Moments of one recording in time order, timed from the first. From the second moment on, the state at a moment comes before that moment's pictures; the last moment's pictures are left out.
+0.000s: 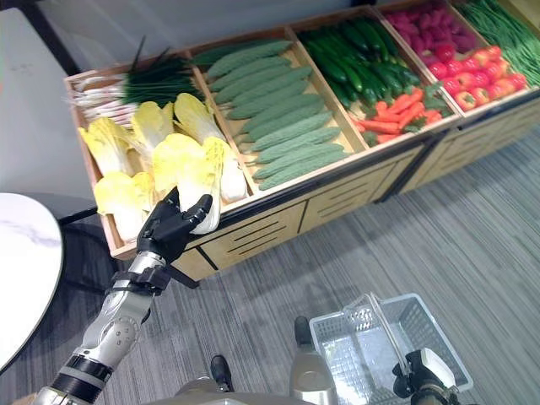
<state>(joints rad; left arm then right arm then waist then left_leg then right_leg) -0.09 0.48 -0.25 0.10 -0.98 -0.21 -0.09 0.09 -0.47 0.12 1.12 -0.35 -0.11 -0.30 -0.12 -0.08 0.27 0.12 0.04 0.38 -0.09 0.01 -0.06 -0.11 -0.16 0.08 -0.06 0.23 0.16</state>
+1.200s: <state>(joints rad) -0.09 0.48 -0.27 0.11 -0.94 -0.20 -0.09 0.14 -0.47 0.13 1.07 -0.32 -0.11 -0.31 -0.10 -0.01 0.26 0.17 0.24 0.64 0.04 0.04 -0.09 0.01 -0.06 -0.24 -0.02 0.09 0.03</state>
